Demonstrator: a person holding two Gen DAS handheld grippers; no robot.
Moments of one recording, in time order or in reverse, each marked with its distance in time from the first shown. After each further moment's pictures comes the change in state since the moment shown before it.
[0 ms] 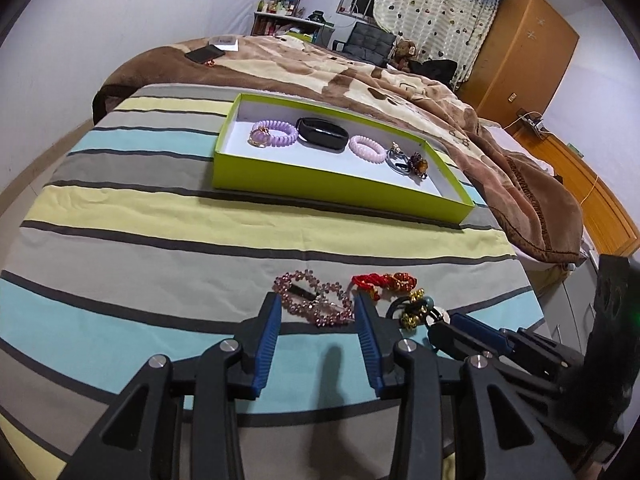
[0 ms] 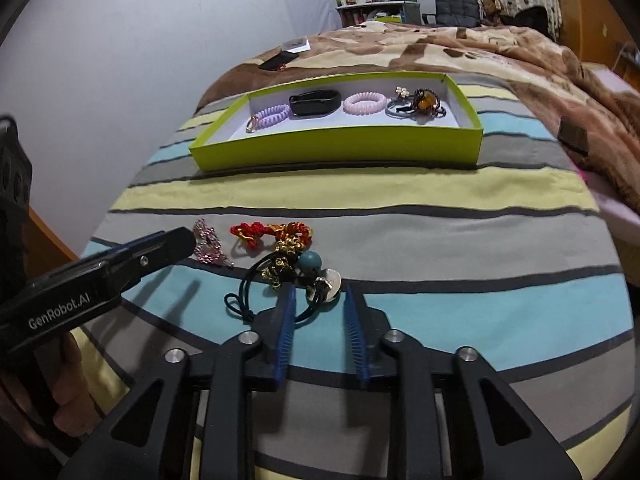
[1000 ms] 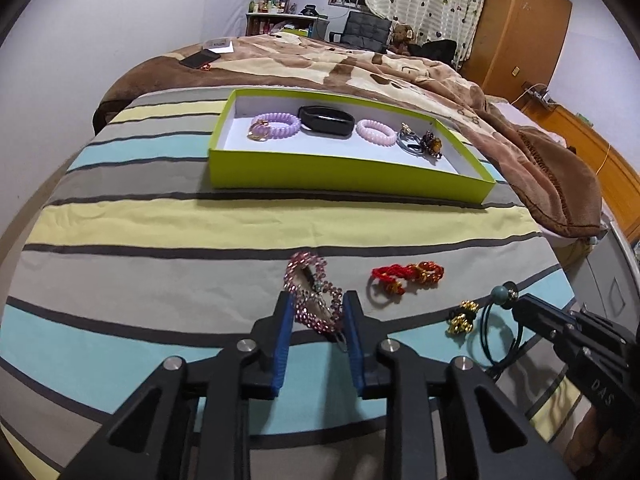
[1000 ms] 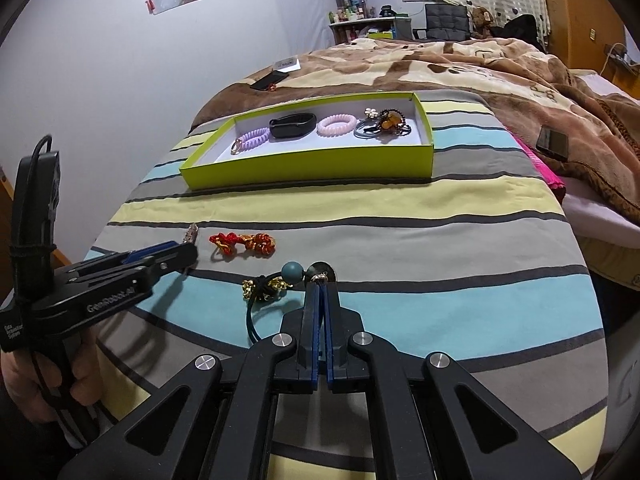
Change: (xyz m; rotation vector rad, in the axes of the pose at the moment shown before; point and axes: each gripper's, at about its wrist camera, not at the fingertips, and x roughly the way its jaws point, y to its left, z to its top) left arm 0.013 0.001 -0.002 0.091 0.017 0.078; right arm -0.026 -0.028 -0.005 0.031 -0.071 0.007
